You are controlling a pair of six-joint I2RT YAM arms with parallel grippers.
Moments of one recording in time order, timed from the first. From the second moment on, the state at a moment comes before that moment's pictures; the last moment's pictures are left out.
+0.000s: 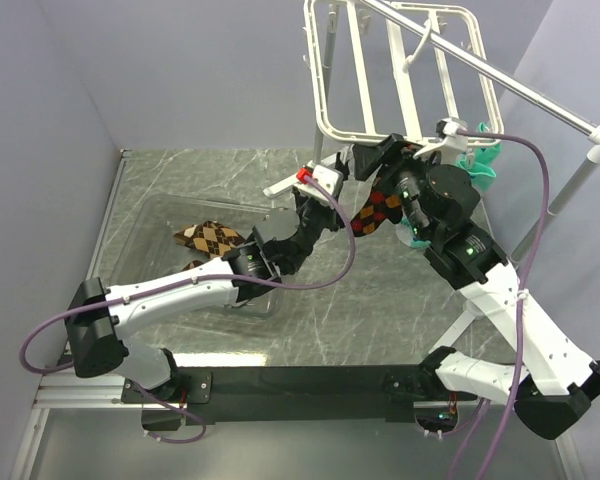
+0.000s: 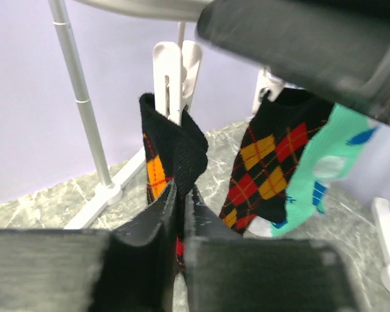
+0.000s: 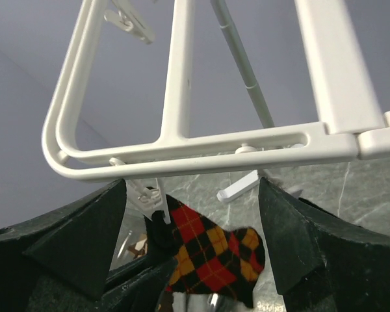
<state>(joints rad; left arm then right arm) -1.10 1.47 1.24 0.43 -0.58 0.07 0.61 1.07 1.30 -0.18 0.39 0.48</state>
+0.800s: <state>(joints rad) -0.69 1.29 1.40 0.12 -0.02 -0.19 0.60 0.90 1.26 -0.30 0.49 0.43</state>
